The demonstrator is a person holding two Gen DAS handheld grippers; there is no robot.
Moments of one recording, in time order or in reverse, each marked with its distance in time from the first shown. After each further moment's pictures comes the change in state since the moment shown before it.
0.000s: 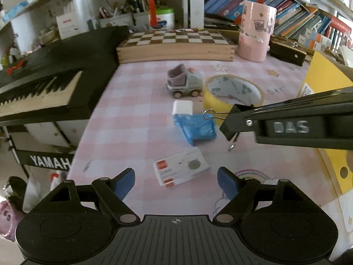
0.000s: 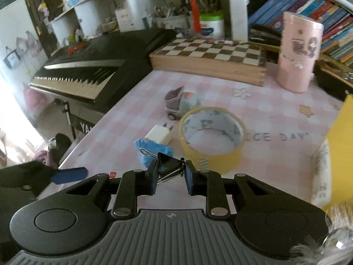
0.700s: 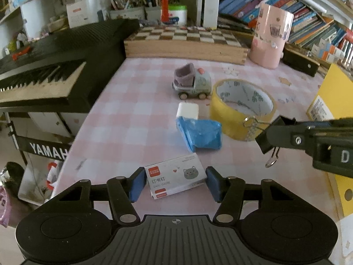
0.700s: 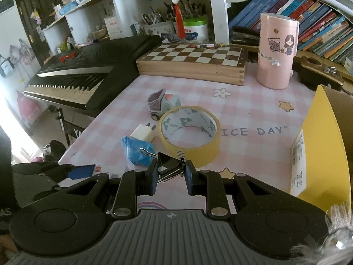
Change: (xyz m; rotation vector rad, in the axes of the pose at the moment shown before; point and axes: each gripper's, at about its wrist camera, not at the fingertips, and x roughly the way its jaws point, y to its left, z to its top) left arm 0.010 0.002 0.007 -0.092 0.000 0.027; right arm -0.022 -0.016 -0.010 0.034 -0.027 -0.036
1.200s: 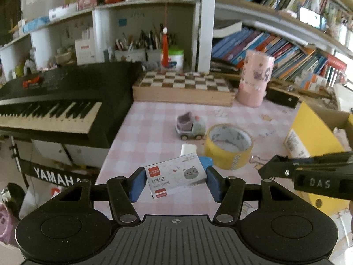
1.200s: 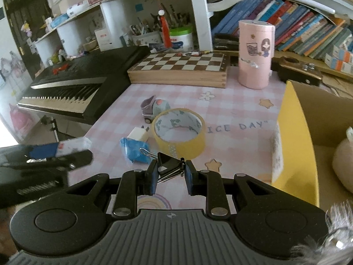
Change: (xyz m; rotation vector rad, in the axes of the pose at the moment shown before) left arm -0.082 0.016 0.004 0.016 -0.181 -0.042; right arm -0.040 0.003 -0.014 0.062 -0.043 -0.057
